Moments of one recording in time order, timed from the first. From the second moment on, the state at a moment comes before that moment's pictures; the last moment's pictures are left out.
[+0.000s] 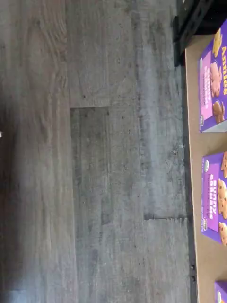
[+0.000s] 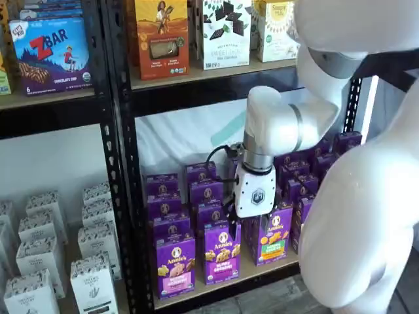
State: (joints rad) arm 0.19 -0.25 -0.32 0.12 0.56 0.10
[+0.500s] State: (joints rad) arm 0.20 0.00 -0.46 0.11 0.45 0.10
